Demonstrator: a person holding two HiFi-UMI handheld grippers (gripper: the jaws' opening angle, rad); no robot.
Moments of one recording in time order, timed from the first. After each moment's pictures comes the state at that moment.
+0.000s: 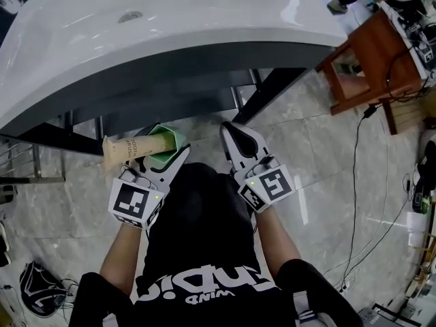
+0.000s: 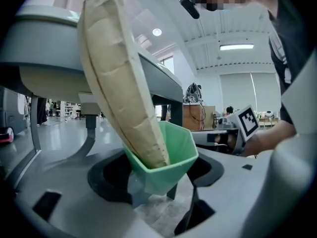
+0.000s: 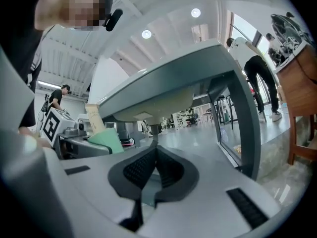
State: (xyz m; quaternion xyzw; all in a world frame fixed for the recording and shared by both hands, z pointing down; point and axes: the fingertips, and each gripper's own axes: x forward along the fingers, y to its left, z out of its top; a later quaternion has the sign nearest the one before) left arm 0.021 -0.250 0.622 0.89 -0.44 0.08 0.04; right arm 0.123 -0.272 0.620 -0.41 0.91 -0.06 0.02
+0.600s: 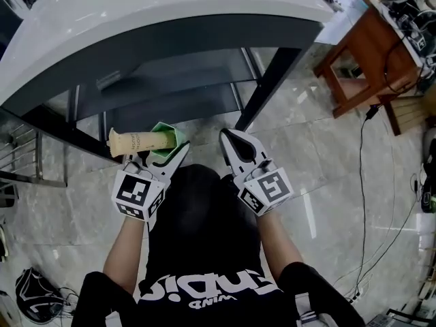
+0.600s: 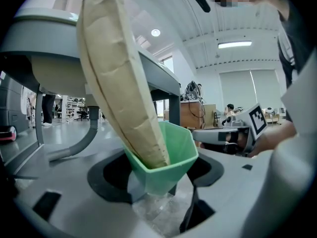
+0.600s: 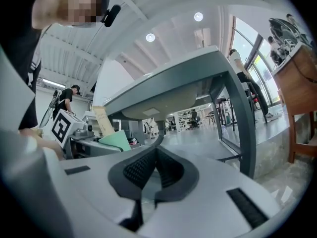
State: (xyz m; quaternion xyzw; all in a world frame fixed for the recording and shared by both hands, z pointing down) left arm 0.016 -0.229 0.663 0.89 -0.44 0.09 0.03; right arm 0.120 -0.229 0.656 -0.40 0.91 -0.05 0.03
